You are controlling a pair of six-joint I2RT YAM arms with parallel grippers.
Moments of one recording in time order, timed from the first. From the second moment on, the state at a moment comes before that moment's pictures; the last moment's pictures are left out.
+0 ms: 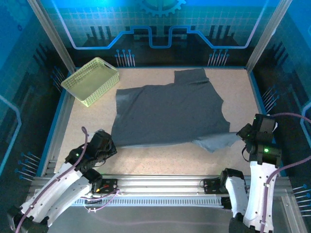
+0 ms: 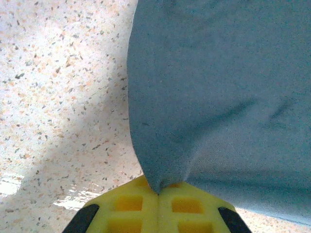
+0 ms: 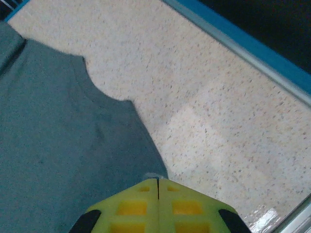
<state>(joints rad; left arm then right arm) -0.50 0.58 0.48 -0.91 -0.15 -0.98 -0.27 0.66 0.97 -1.17 0.16 0.53</state>
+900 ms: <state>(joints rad) -0.34 1.20 0.71 -0.65 -0.25 -0.82 0.09 1.50 1.36 -0.86 0.33 0.39</state>
